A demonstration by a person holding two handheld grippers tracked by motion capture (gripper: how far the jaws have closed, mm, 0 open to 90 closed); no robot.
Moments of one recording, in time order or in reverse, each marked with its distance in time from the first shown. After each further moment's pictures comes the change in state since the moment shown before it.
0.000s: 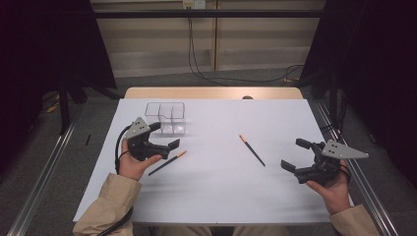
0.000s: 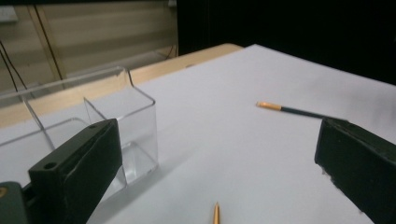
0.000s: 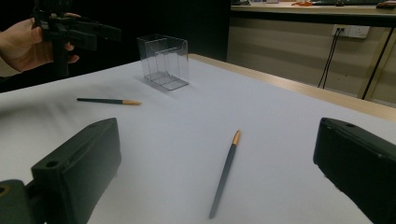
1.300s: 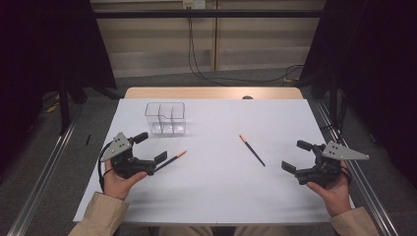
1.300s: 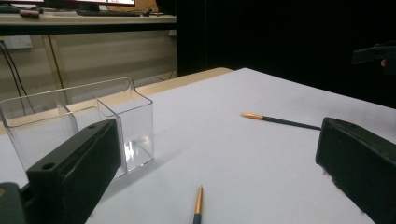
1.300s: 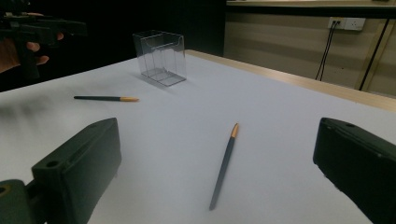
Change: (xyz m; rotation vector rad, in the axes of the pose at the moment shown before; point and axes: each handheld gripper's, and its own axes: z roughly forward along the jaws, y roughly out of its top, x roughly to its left) left arm -0.017 -0.022 -0.050 -0.159 0.014 0.015; right arm 0.001 -0.003 -0.002 0.017 -0.015 0.020
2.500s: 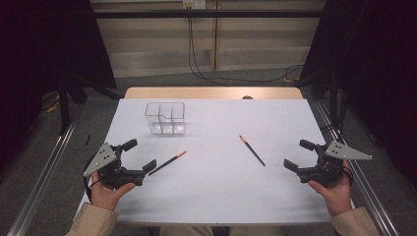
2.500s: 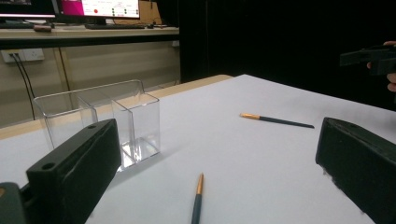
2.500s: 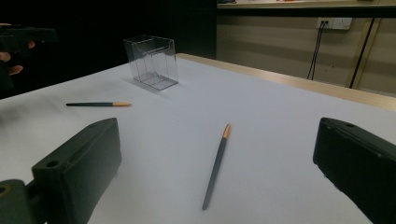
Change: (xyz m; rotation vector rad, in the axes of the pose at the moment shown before) left arm -0.005 -0.009 -0.038 -0.049 0.009 0.024; right arm -0.004 -0.001 -0.005 -0.015 -0.033 0.029
